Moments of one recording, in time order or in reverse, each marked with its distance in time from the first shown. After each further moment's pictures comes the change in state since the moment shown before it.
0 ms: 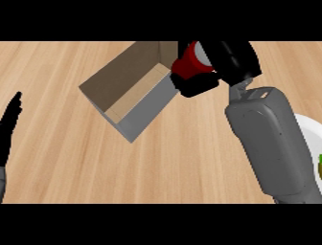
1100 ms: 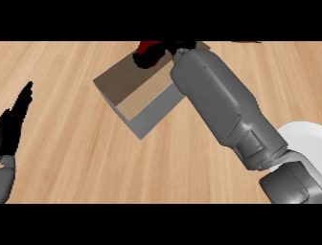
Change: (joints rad) left arm -0.074 -0.022 -0.021 0.012 -0.025 -0.022 0.000; right arm -0.499 0.066 0.060 0.934 -0.282 -0.422 0.020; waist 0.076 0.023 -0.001
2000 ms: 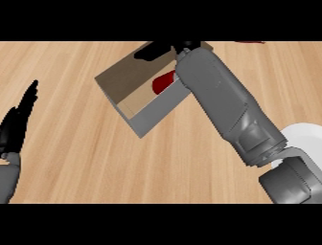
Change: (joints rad) left arm -0.022 -0.013 -0.008 0.026 -0.013 -0.002 -0.008; right arm -0.032 0.000 -0.077 0.132 -0.276 -0.203 -0.230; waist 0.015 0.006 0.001
